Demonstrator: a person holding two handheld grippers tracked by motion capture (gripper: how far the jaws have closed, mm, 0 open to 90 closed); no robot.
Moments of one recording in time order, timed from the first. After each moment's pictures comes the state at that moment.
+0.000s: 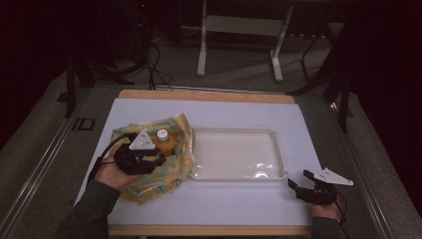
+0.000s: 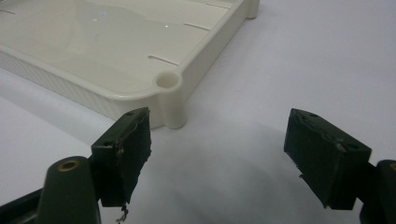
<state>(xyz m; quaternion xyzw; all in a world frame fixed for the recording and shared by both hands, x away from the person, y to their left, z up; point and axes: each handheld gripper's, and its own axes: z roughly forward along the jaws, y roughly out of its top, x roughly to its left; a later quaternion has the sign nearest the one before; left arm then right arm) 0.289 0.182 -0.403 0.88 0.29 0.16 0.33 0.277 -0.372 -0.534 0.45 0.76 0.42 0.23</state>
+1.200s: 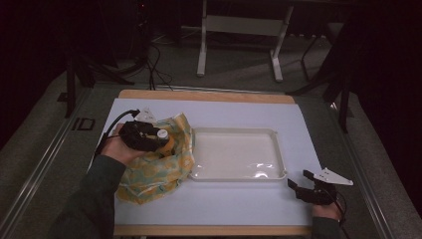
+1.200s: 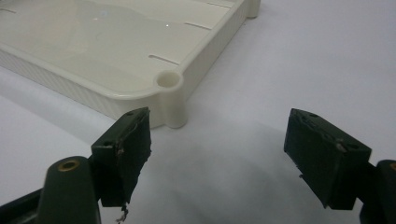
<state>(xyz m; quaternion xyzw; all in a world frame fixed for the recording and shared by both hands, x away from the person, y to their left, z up) 0.346 0.183 -0.392 0.88 0.31 0.15 0.32 0.277 -0.372 -0.534 0.45 0.76 0.42 0.23</state>
